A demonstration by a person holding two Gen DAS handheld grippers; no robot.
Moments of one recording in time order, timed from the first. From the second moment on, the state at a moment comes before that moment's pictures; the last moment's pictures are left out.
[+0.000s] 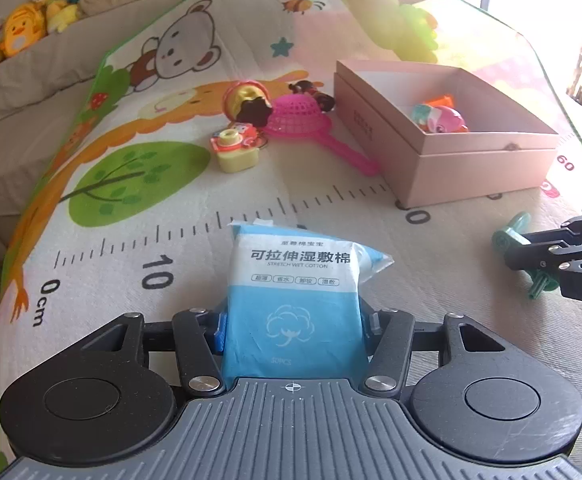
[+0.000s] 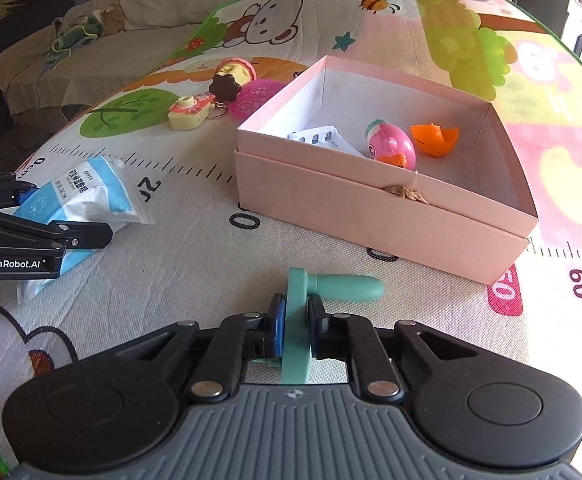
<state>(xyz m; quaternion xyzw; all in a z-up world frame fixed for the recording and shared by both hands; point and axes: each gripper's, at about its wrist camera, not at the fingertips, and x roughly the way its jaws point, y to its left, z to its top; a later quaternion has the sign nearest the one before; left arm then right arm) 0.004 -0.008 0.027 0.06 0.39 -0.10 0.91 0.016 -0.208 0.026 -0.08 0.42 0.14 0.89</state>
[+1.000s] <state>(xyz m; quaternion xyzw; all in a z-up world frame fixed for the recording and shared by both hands) 0.103 -0.091 0.123 0.01 0.29 -0.20 0.94 0.065 -0.295 0.208 -0.05 0.23 0.08 0.97</state>
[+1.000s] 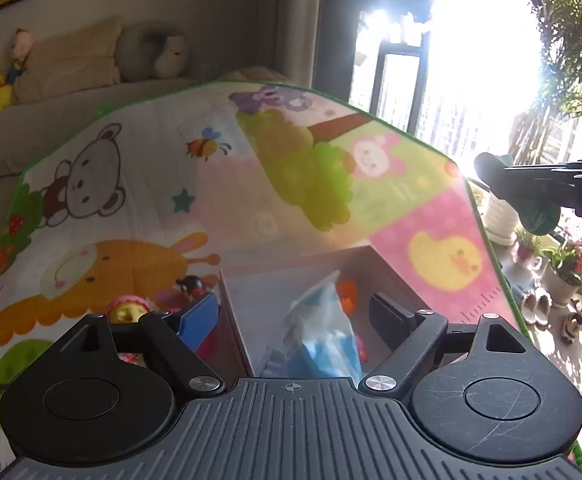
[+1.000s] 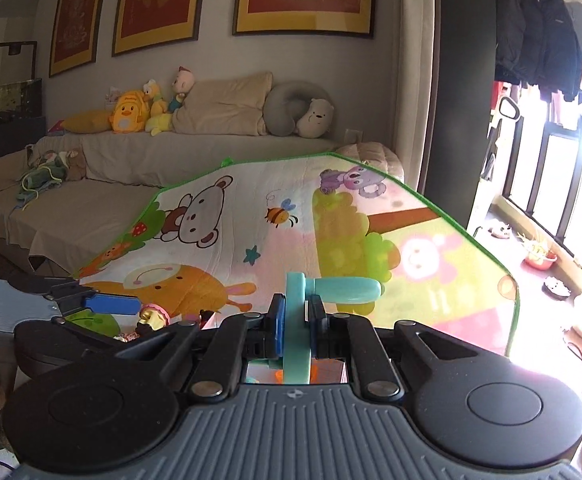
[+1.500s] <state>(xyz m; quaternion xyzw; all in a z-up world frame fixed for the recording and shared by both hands) 0.047 -0.044 0.043 0.05 0.34 -0.14 0.93 0.148 -0.265 0.114 0.00 0.37 0.11 0.92</state>
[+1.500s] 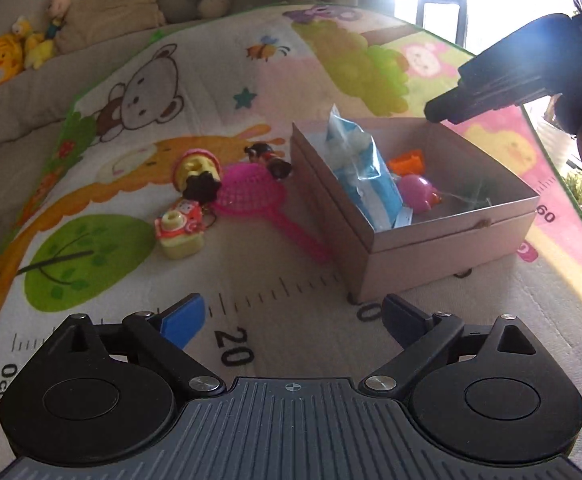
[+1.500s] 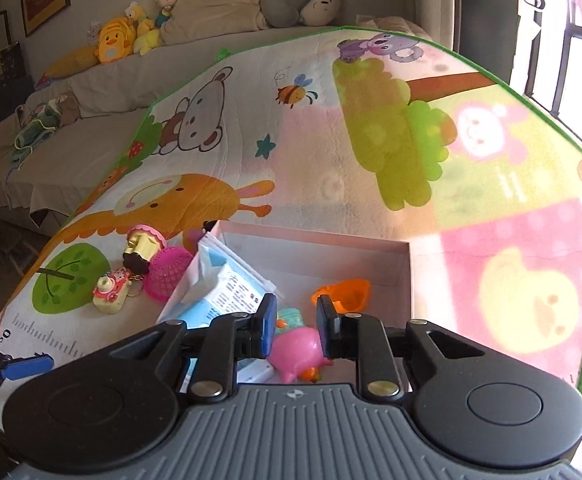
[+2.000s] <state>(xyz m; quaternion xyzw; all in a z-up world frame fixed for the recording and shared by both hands) 0.047 -0.029 0.045 0.02 0.33 -0.13 0.93 0.196 -0.216 0.061 -0.14 0.40 0.05 0.91</state>
